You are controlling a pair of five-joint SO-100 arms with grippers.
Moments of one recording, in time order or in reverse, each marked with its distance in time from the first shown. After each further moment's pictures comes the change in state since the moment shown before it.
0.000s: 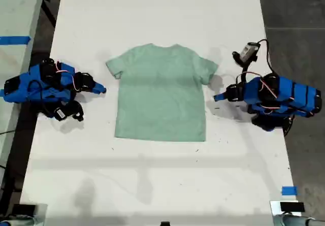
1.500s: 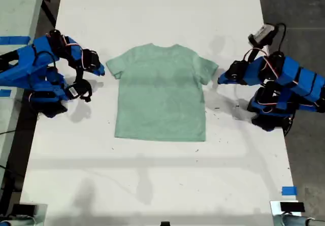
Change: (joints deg) arm 0 -13.2 -56.6 -47.8 -1.6 13.0; arm 1 12.7 -36.5 -36.9 6.1 15.5
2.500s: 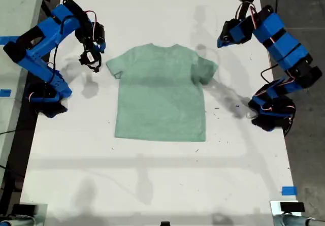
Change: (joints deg) arm 0 -20.2 -34.3 -32.7 11.0 16.4; arm 1 22.3 -44.5 -44.9 8.4 -30.9
